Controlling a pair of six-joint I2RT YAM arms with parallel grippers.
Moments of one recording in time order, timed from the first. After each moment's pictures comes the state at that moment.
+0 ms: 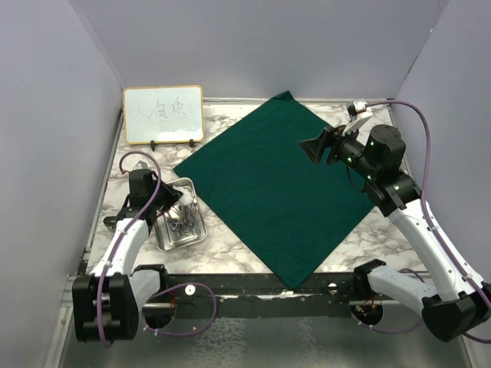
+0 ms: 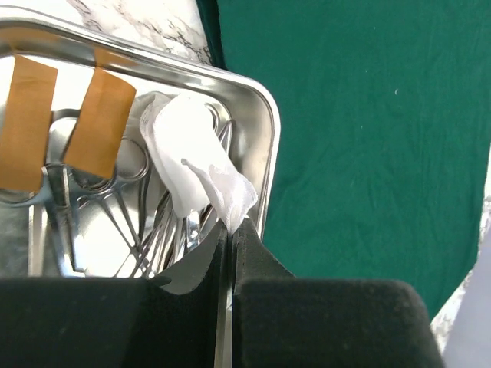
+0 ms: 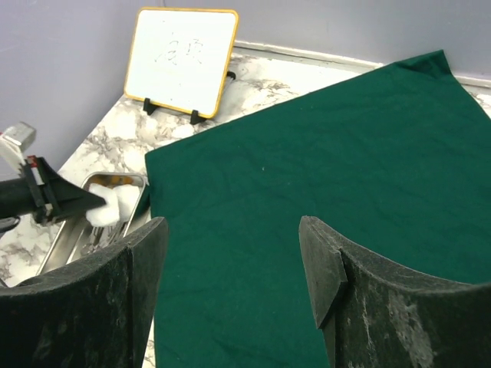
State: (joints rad) left arm 0.04 0.96 0.53 -0.28 0.19 -0.76; right arm 0.38 1.02 1.07 -0.20 -0.25 0.24
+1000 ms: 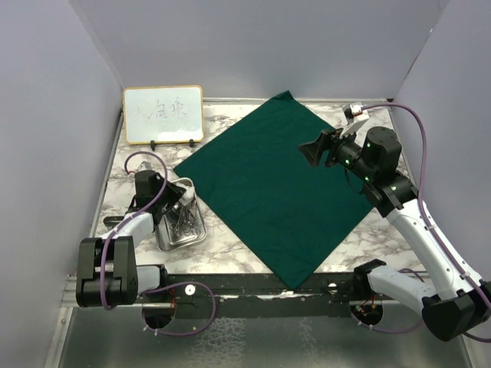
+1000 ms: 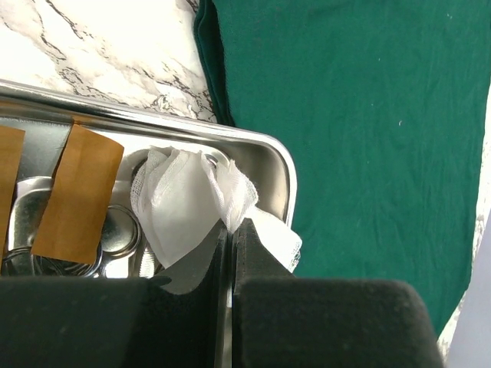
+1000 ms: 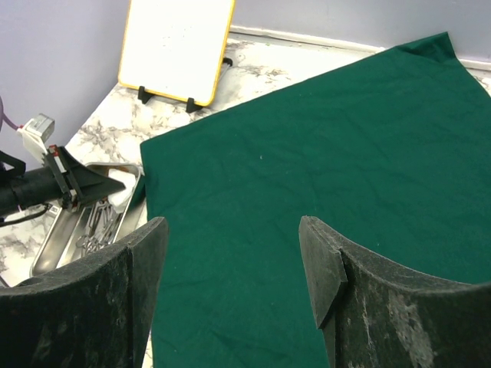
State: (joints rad) left arm 0.05 1.25 0.41 0.20 0.21 -0.82; right arm 0.38 1.01 1.04 -0.20 -0.24 0.24
